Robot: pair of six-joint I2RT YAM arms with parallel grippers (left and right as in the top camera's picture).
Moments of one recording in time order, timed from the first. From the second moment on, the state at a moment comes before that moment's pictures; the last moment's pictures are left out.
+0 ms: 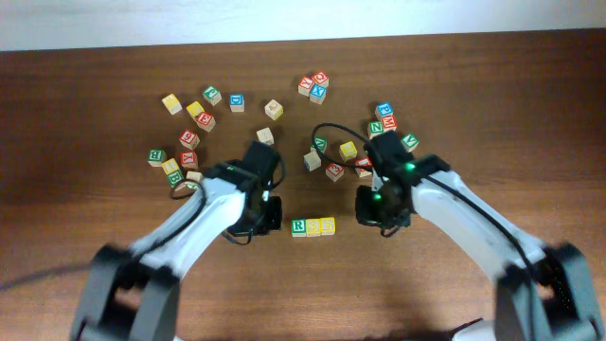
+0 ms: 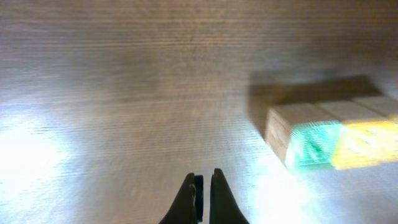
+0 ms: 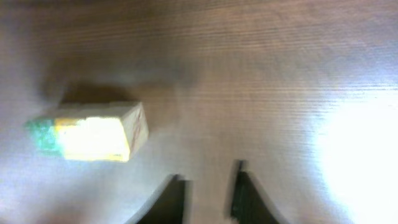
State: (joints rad) left arm -0.45 1.65 1.06 -0.88 0.10 -0.44; right arm 0.37 1.57 1.04 -0.89 -0.22 0.52
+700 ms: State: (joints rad) left arm -0.45 0.99 1.06 -1.03 -0.01 -0.45; right arm 0.38 0.61 1.05 -1.47 -0.18 0.50
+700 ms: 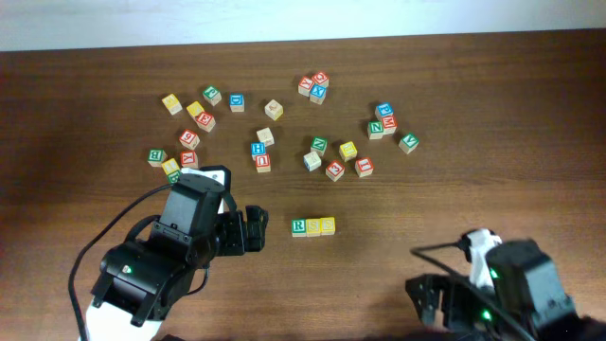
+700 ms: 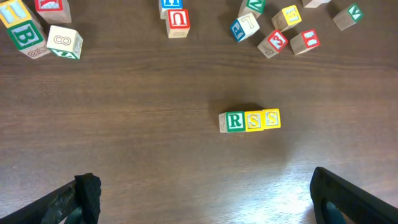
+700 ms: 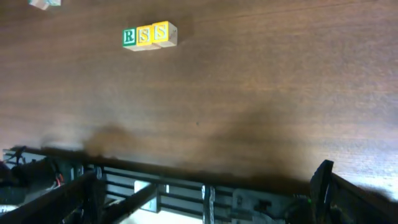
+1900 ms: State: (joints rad) left arm -0.45 0.99 1.06 -1.03 -0.01 -0.45; right arm 0.21 0.39 0.98 -1.31 -0.13 0.34
